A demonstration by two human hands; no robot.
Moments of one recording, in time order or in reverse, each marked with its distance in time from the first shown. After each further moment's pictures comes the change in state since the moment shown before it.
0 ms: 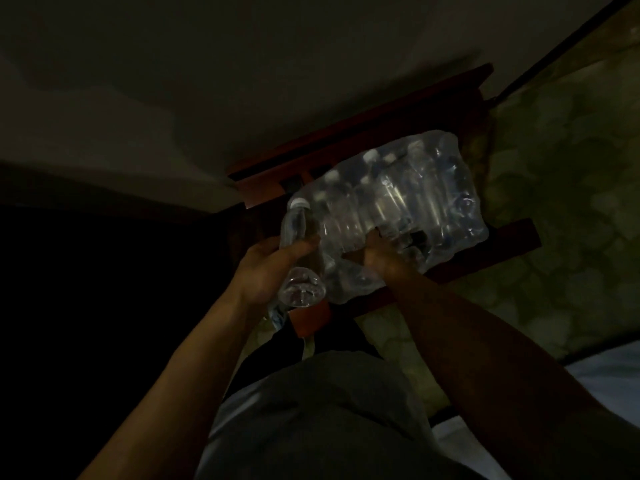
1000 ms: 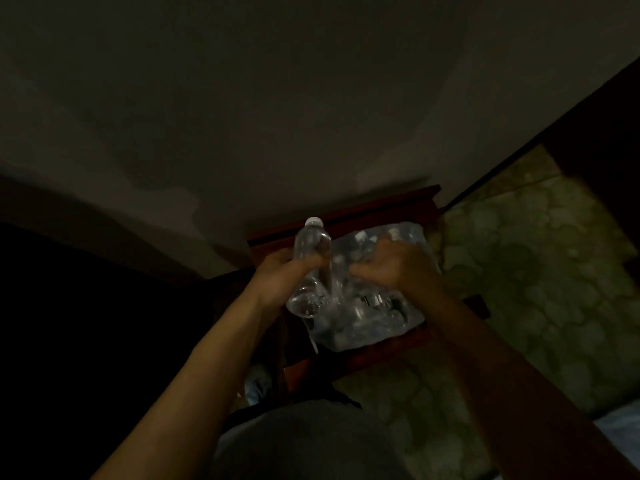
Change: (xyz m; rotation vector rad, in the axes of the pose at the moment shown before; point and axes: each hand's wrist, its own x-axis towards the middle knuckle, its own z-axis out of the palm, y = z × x) left_hand -0.064 0.051 -0.044 -0.047 -0.108 0.244; right_hand -0.195 -0.126 -0.078 -0.614 0.282 -0.188
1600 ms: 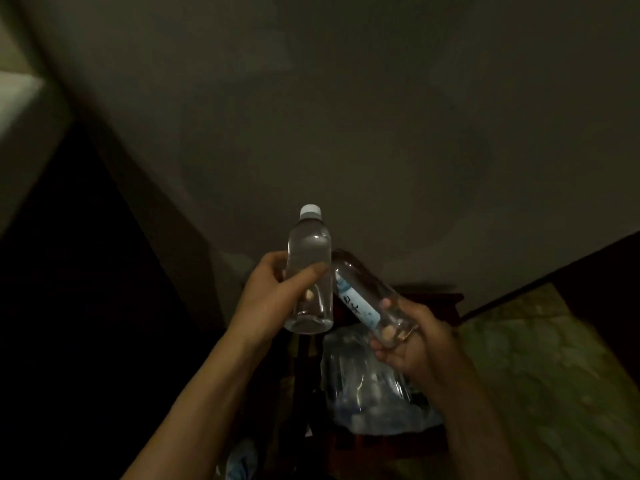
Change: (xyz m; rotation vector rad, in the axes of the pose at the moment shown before) left_hand -0.118 0.041 -0.110 -0.263 0.243 0.387; right_hand -0.133 -0.085 -0.011 1.448 -0.149 -0.124
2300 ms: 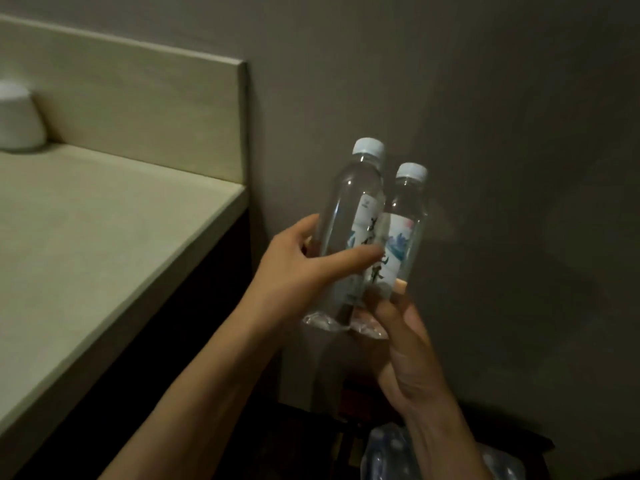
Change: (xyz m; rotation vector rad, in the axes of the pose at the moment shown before) left_hand -0.141 0.115 -0.017 0.013 0.129 0.567; right_hand -0.084 -0.031 0.103 0.140 -0.674 -0.501
